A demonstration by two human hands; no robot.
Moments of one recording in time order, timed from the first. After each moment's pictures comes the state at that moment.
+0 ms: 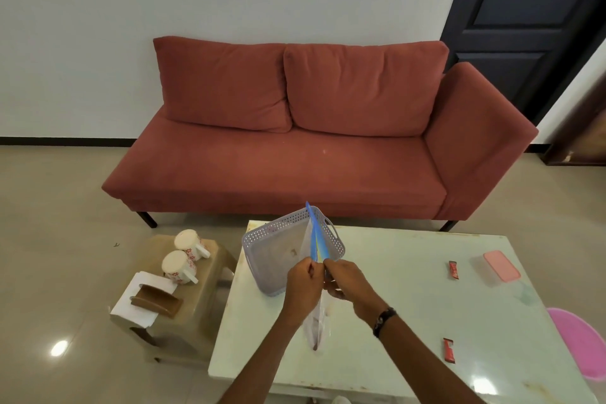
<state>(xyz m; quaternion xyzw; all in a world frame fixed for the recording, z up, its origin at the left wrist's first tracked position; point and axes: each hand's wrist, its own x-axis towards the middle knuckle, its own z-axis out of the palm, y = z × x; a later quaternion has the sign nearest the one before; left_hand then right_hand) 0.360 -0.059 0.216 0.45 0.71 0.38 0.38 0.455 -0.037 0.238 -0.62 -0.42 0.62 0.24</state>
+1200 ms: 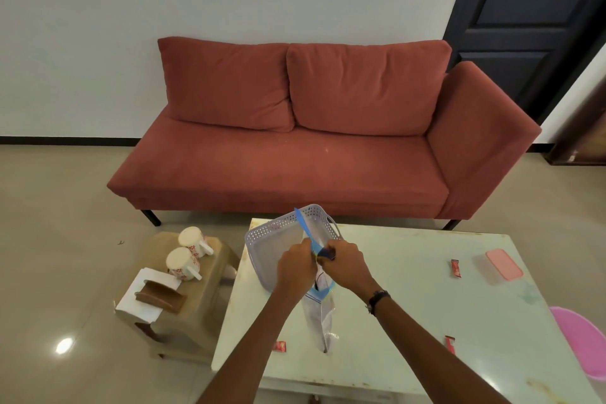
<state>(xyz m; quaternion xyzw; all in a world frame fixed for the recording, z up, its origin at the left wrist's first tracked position) 0.342 -0.043 0.235 0.60 0.76 0.15 0.20 0.450 -0.021 0.240 -0.60 -0.71 0.34 0.16</state>
